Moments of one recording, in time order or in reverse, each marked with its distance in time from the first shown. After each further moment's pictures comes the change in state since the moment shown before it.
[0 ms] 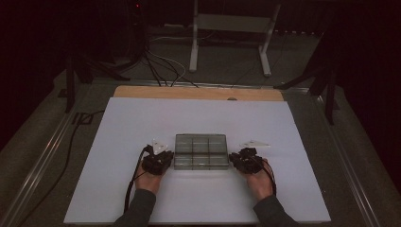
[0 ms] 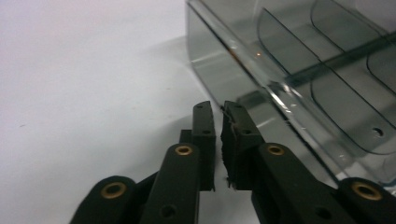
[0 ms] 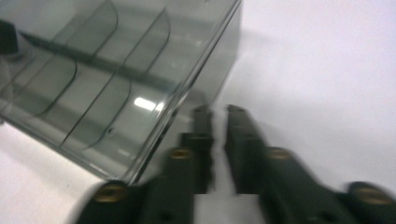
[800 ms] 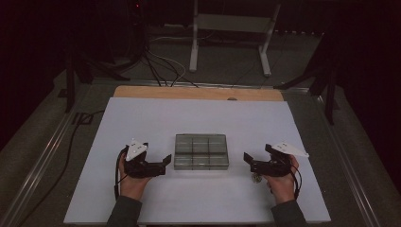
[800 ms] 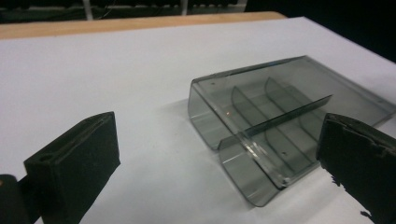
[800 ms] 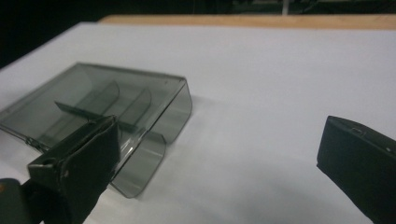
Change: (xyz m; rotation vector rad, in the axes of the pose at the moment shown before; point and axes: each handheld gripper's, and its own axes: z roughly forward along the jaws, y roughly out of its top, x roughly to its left) left arm 0.015 0.003 -0.063 -0.231 -0.107 -0.030; right arm -0.041 -0.012 -0.064 -0.291 0.024 0.039
